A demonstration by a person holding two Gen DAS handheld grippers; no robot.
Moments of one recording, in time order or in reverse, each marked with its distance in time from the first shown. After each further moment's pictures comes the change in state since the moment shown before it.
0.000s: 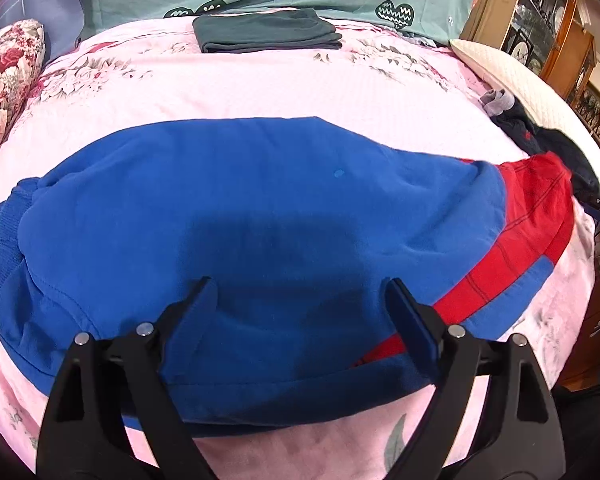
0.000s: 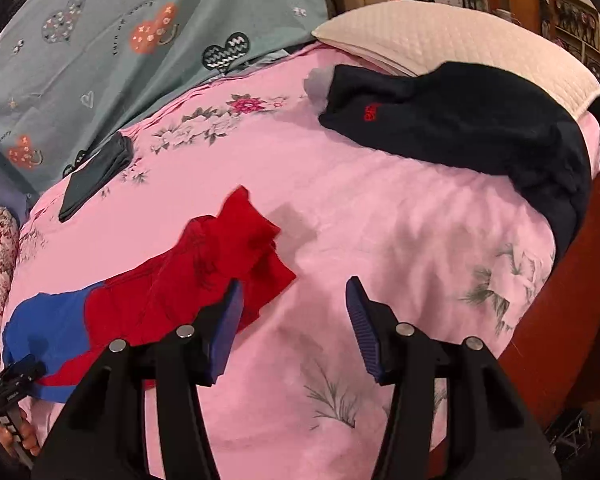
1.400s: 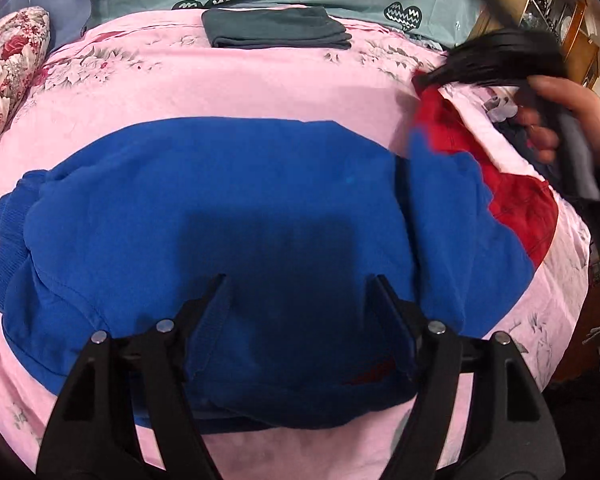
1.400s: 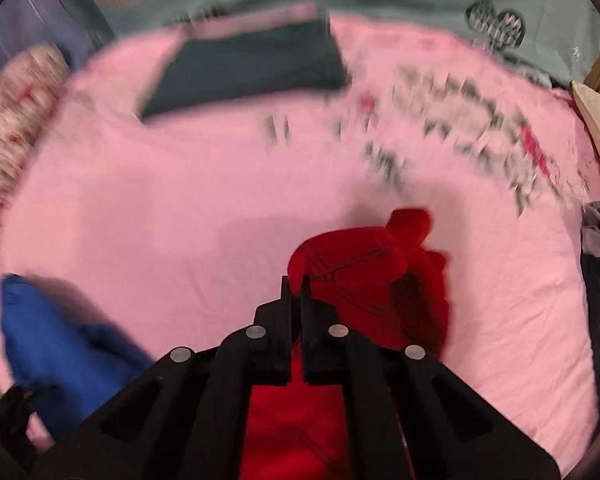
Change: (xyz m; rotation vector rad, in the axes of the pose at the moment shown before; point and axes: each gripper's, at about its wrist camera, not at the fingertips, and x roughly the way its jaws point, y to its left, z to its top) left arm 0.000 0.003 0.007 -0.030 0.018 -0.009; right arm 0.136 0.283 0.089 -0.478 0.273 0.217
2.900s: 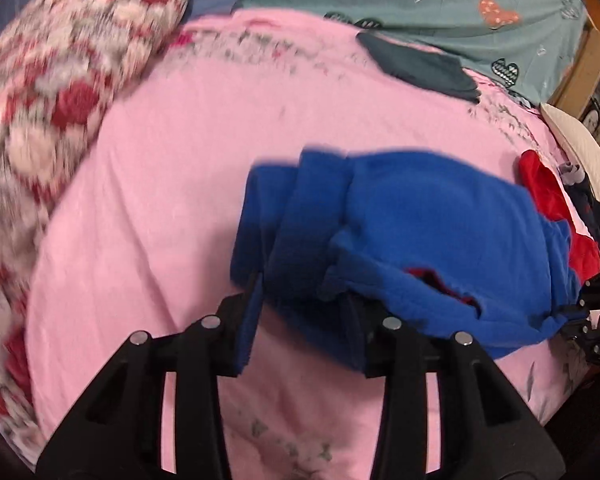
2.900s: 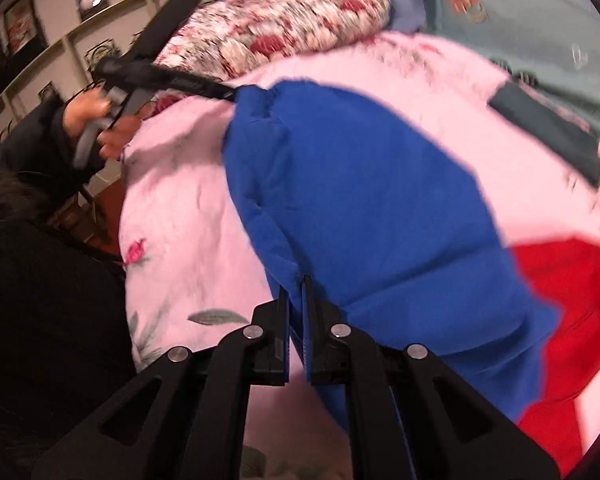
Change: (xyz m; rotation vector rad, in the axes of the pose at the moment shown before) left arm -0.062 0.166 -0.033 -0.223 -0.020 0.192; right arm -0.047 0.143 -0.193 -0.706 -0.008 0.483
